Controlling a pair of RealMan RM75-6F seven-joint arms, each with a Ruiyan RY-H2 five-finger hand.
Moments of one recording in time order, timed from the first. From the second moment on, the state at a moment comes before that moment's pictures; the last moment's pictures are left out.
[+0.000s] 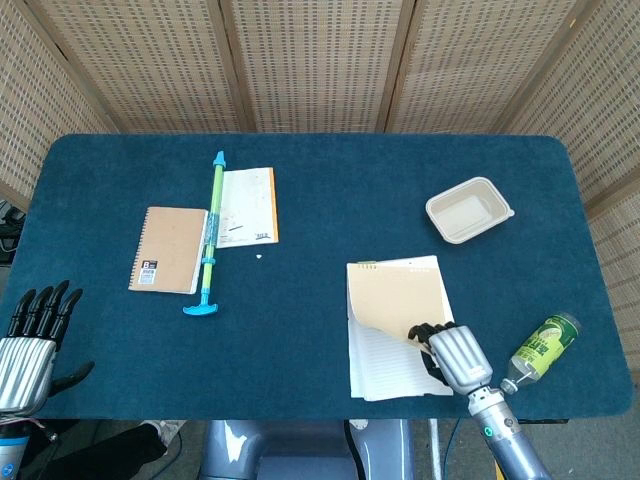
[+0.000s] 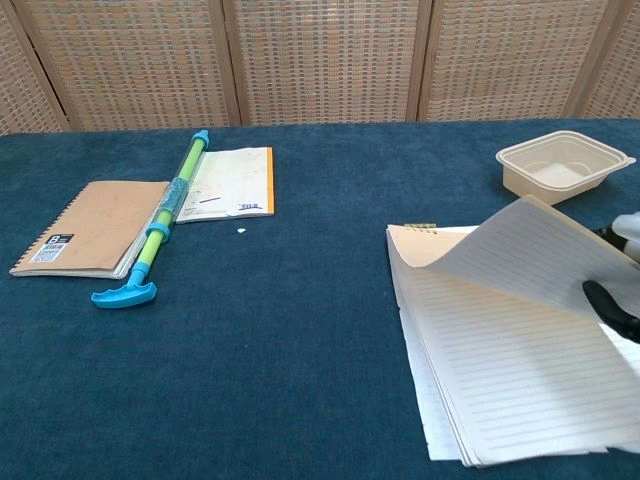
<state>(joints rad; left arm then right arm) -0.02 -1.14 0.00 -1.77 1.66 1.59 0.30 0.32 -1.40 -0.06 -1.70 -1.52 1.30 -0.28</state>
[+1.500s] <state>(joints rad) -0.03 -1.15 -0.01 -1.76 1.64 1.58 0.29 0.30 -1.31 0.01 -1.75 -1.62 1.30 -0.30</state>
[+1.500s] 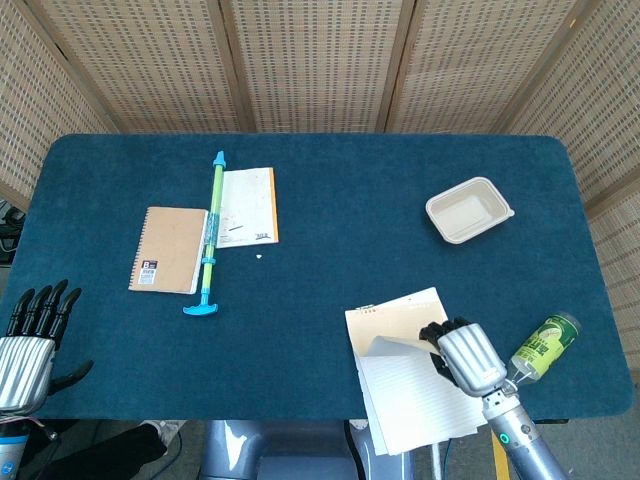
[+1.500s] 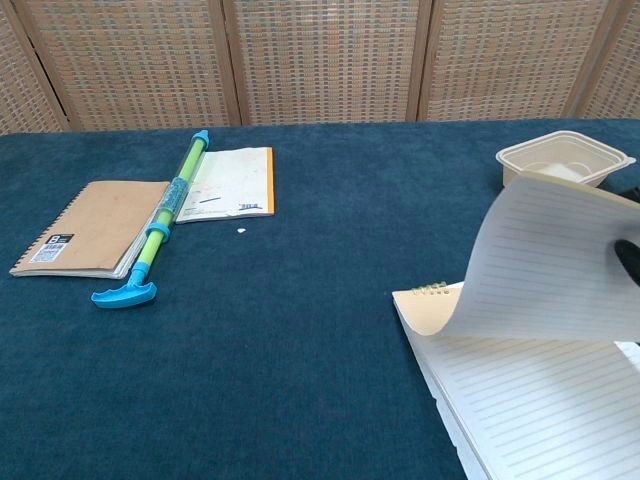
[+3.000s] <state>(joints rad) -0.07 -1.17 -0.04 -1.74 1.54 1.52 0.32 0.83 -1.55 0.36 -1.17 -1.00 0.86 -0.35</state>
